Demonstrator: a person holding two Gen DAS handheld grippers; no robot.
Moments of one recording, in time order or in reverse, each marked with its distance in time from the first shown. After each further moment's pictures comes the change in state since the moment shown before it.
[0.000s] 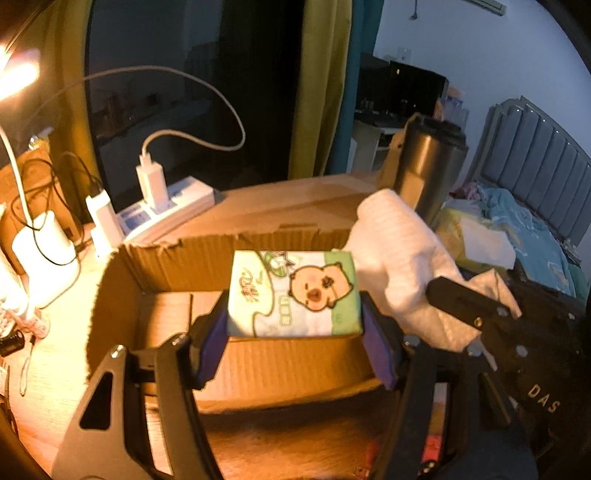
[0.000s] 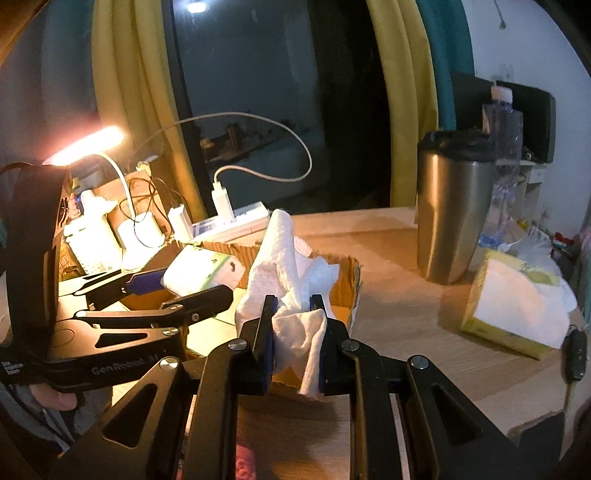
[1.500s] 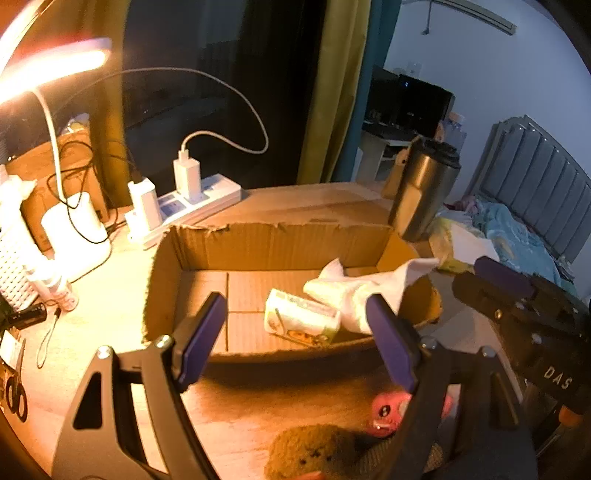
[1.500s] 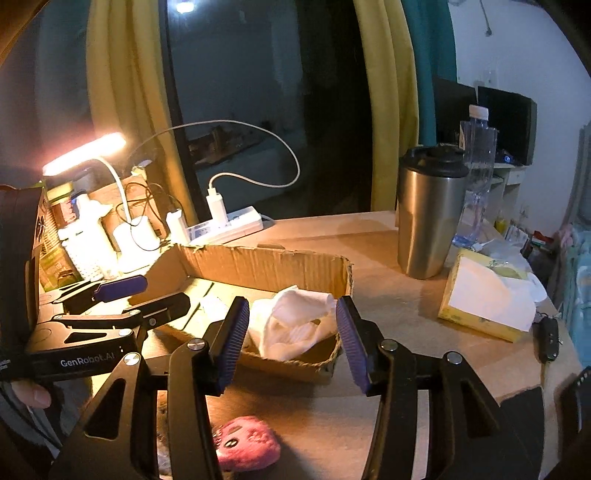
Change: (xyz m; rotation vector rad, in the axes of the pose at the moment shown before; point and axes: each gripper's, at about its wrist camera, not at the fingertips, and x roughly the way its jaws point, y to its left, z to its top) left arm -0.044 0.022 -0.010 -0.066 0.000 -0.007; right arm -0.040 0.026 0.002 0.005 -0.010 -0.095
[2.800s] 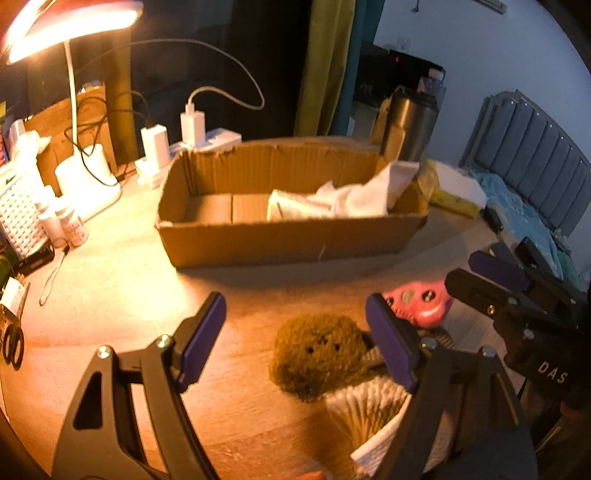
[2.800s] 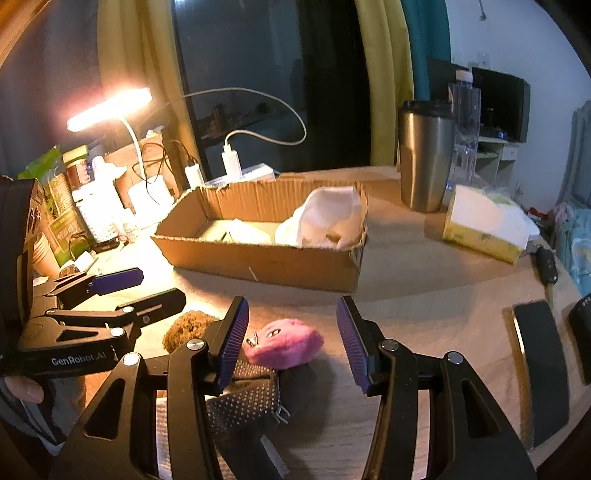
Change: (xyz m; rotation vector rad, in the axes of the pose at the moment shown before) left arm -0.035 0.003 -0.074 0.040 0.069 -0.011; right arm -0.027 0.031 -0.071 0.028 0.080 -0.011
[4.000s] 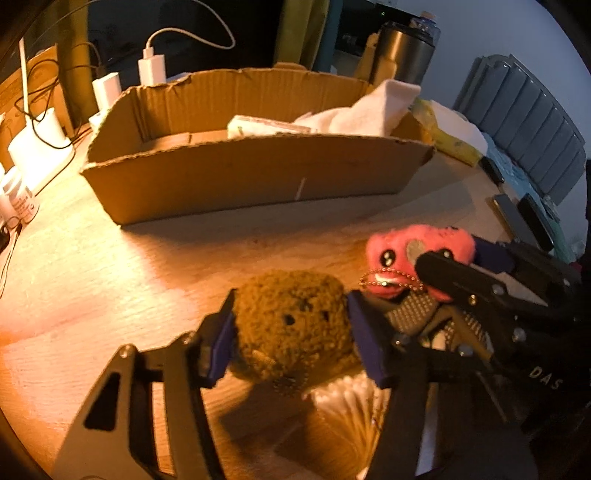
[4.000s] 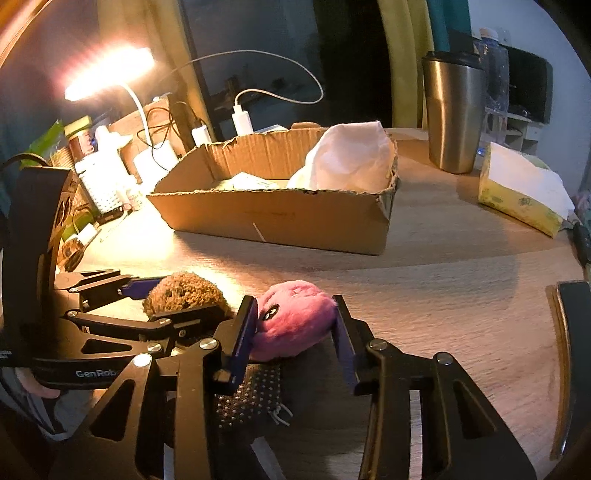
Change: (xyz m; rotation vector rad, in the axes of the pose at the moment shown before) left arm 0.055 -0.006 -0.020 0.040 0.207 -0.068; right arm 0.038 -0.003 -0.018 -0.016 0.101 0.078
